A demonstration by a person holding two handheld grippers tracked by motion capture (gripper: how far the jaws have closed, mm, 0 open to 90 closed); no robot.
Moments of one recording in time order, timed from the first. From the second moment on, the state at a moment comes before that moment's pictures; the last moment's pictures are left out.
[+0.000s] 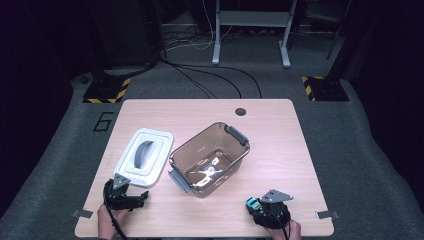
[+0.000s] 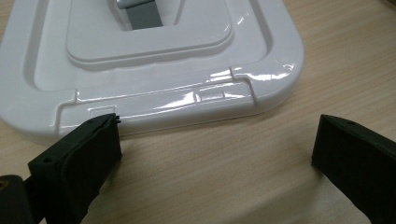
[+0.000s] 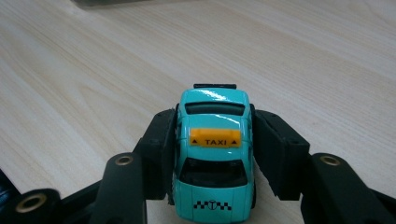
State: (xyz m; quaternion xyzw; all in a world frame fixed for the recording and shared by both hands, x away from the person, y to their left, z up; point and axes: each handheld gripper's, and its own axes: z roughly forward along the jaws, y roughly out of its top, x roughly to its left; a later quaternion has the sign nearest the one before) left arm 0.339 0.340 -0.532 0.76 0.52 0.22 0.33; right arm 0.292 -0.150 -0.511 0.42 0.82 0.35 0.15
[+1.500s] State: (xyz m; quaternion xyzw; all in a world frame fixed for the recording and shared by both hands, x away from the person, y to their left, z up) left arm 0.339 0.340 -0.532 0.76 0.52 0.22 0.33; right arm 0.300 -0.150 -0.499 0.41 0.83 0.34 0.17
